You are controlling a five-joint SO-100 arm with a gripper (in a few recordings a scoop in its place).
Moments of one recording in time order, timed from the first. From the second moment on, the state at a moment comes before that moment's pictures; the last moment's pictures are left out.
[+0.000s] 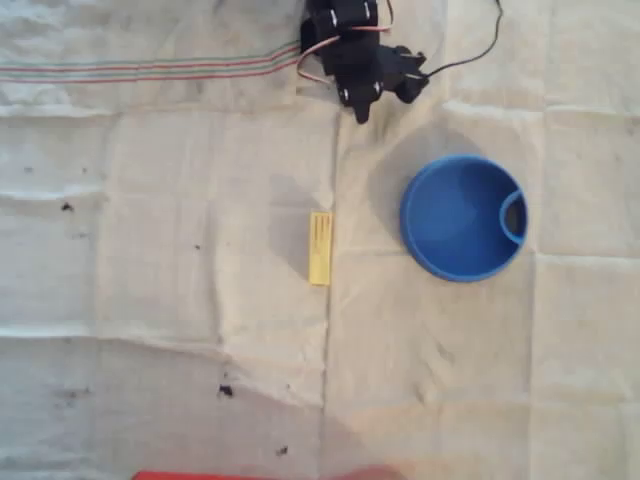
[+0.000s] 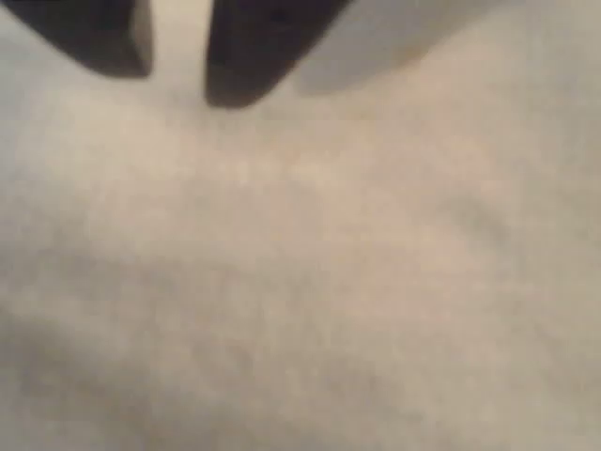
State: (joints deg) arm -24.0 177.4 171.4 67.8 3.0
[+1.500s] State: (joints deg) arm -8.9 96.3 71.2 87.7 -80.5
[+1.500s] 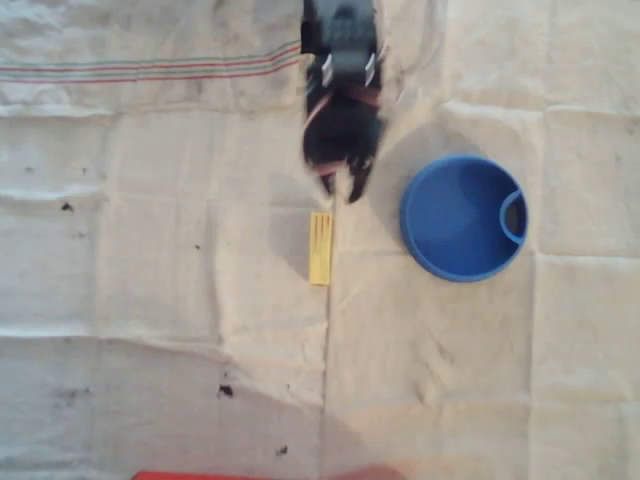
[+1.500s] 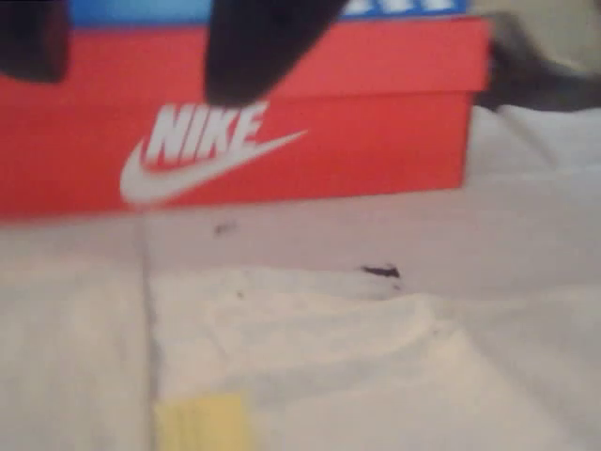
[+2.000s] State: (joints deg) arm -6.2 87.7 68.7 89.6 -97.9
